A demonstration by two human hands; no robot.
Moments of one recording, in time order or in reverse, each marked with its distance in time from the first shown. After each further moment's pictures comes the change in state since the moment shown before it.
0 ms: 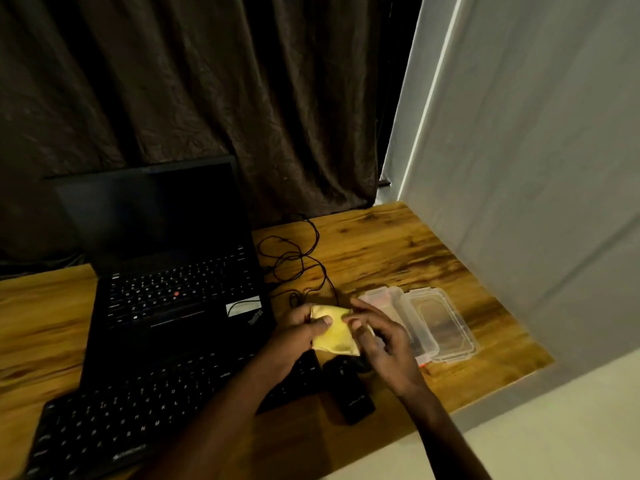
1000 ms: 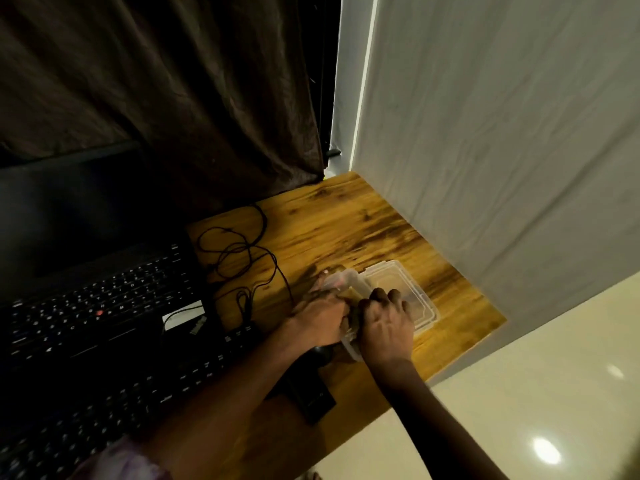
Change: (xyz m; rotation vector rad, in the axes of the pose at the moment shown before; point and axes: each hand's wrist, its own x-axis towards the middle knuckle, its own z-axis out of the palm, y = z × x) left_hand 0.079 -0.001 0.106 1.637 -0.427 0.625; right_hand 0.010 0.023 -0.047 -1.316 0.027 0.346
